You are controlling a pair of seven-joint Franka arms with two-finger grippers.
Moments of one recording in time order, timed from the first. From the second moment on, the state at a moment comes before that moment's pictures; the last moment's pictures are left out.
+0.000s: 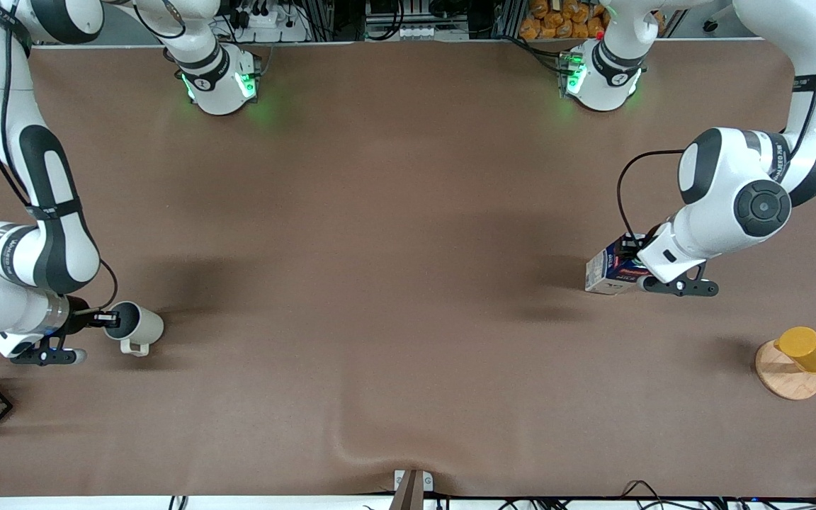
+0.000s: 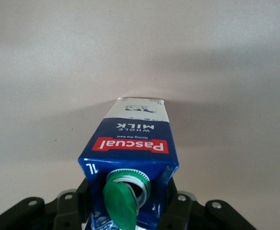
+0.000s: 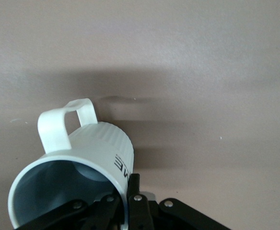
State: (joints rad) left arm 0.01 0.24 -0.16 -1.96 0.03 2.04 -0.06; right arm -0.20 0.67 0.01 -1.57 0.00 2.15 -0.19
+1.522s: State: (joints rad) left arm 0.01 0.22 -0.34 -1.84 0.03 1.98 -0.40; right arm 0.29 0.57 0.03 -1.56 0.11 1.95 0.96
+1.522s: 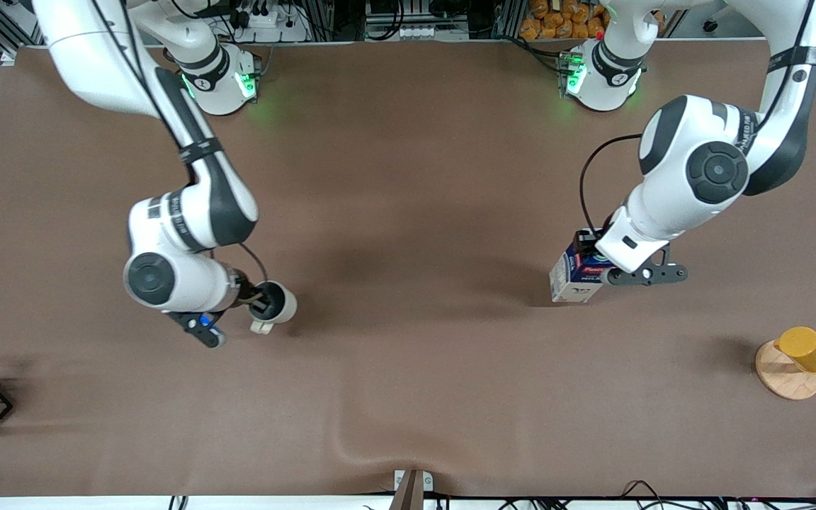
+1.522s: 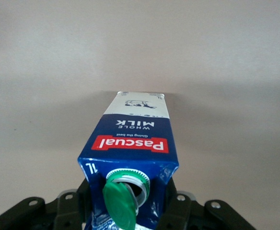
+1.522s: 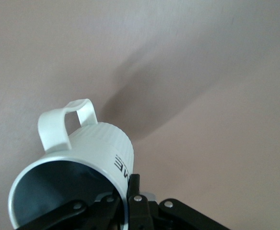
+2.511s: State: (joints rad) left arm -0.14 0.23 -0.37 -1.83 0.03 1.97 -0.56; right arm 0.53 0.61 0.03 -1.57 0.21 2.17 1.70
